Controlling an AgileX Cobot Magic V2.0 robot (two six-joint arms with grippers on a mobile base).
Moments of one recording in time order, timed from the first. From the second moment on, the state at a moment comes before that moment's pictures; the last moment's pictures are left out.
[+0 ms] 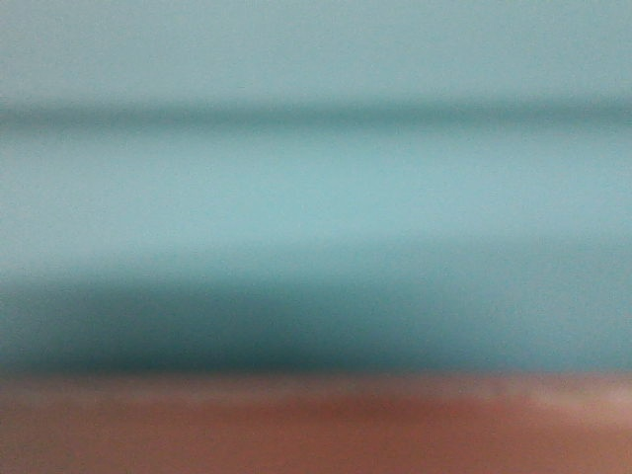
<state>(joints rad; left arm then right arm) -0.92 1.30 -1.16 0.02 1.25 -0.87 0.98 1.21 -1.05 -0.22 1.25 1.11</state>
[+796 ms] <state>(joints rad) -0.92 1.30 -1.16 0.00 1.25 -0.87 0.98 1.21 -1.05 -0.22 1.26 1.11</state>
